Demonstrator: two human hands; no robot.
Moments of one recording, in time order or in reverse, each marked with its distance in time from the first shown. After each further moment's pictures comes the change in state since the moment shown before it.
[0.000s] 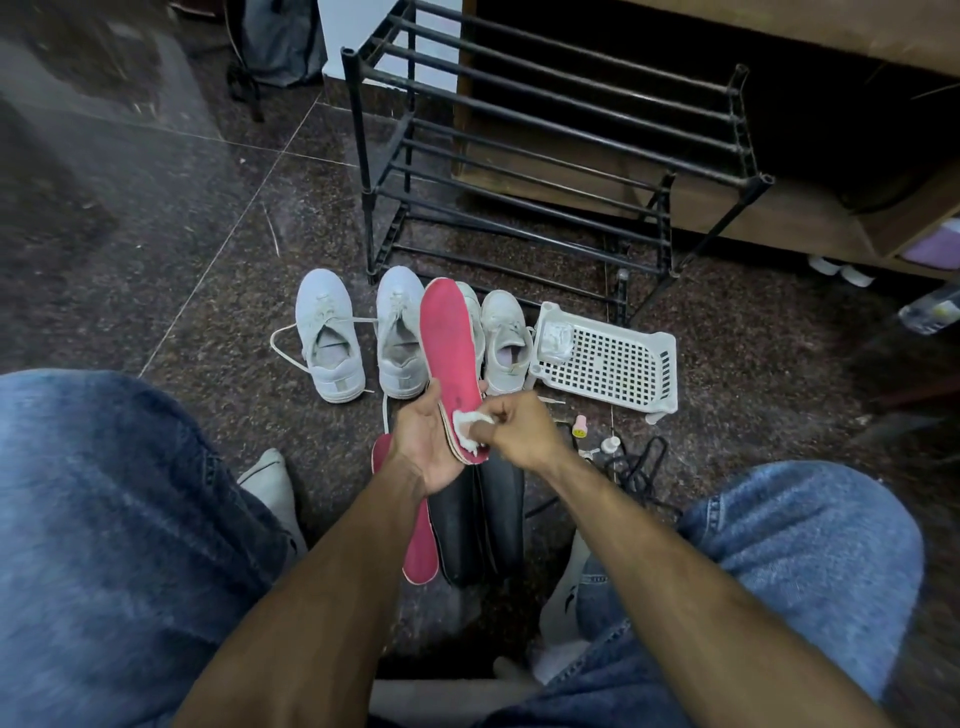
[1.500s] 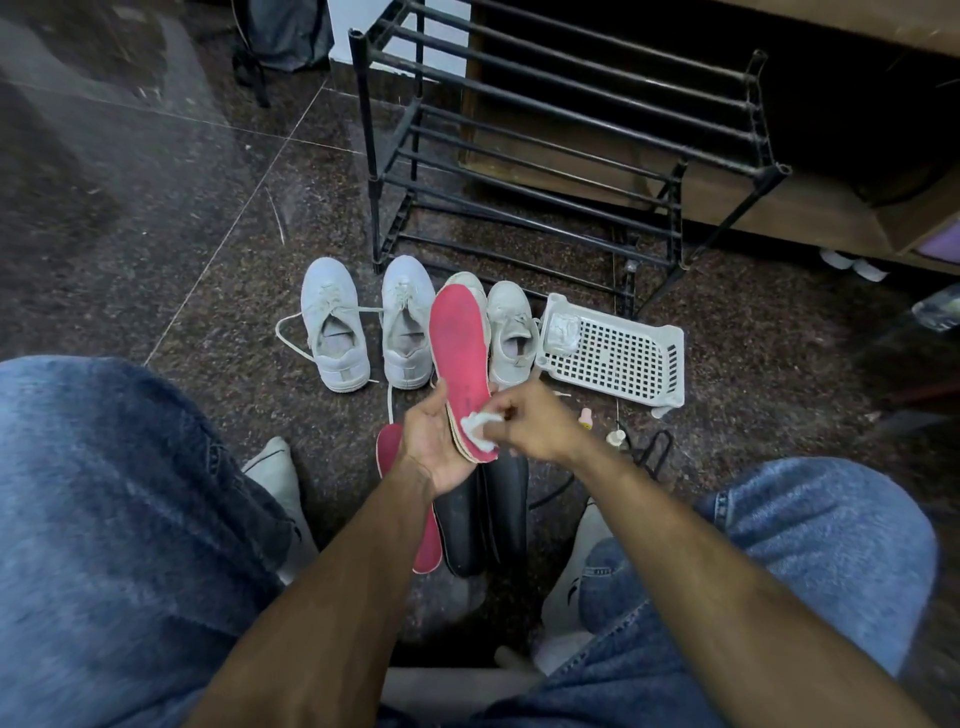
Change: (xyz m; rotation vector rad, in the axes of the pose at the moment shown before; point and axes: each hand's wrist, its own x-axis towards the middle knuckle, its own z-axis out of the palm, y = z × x) left_hand -0.002 -0.009 -0.003 -0.057 0.015 -0.004; right_hand -0.006 -0.007 -0.020 -0.167 -0.187 -0.107
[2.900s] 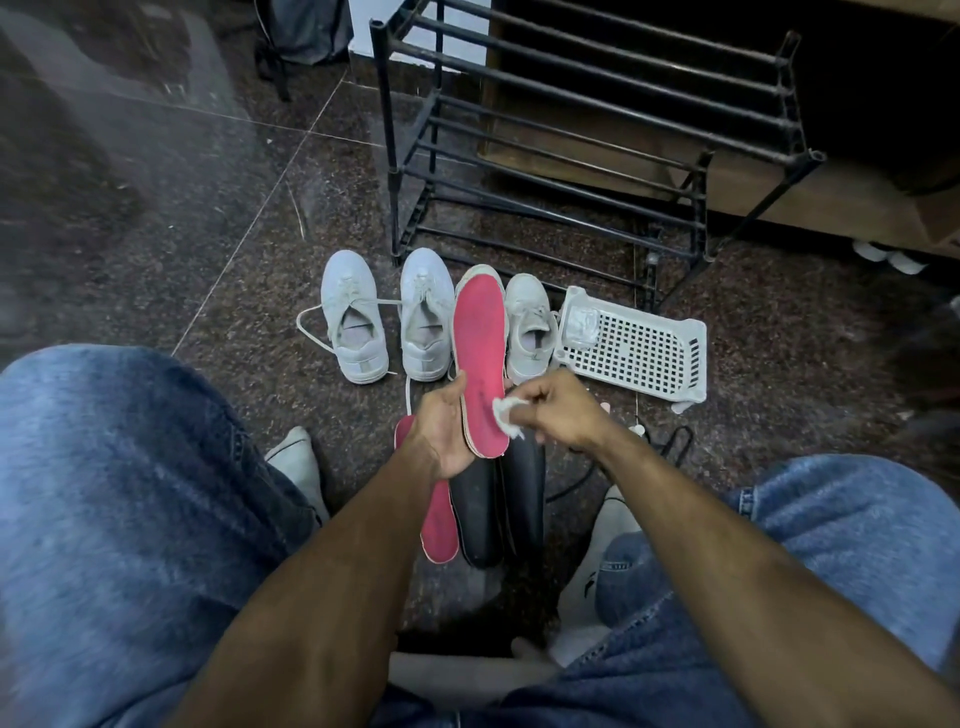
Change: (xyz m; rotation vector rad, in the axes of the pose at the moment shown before) left_hand 0.004 0.011 -0.007 0.165 -0.001 -0.023; right_hand 0.008 0.011 -0.004 0.117 0.003 0.056
